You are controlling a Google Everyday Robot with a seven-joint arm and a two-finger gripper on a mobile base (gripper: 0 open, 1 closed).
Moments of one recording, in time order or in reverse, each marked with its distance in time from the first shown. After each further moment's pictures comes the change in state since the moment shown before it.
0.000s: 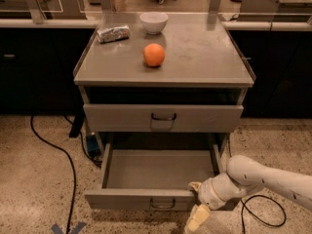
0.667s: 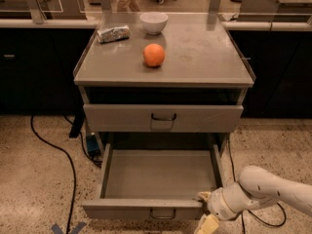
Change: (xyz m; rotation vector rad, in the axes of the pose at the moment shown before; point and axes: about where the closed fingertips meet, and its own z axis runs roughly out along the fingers) arm 0.024 0.028 -0.014 0.016 -0.019 0.078
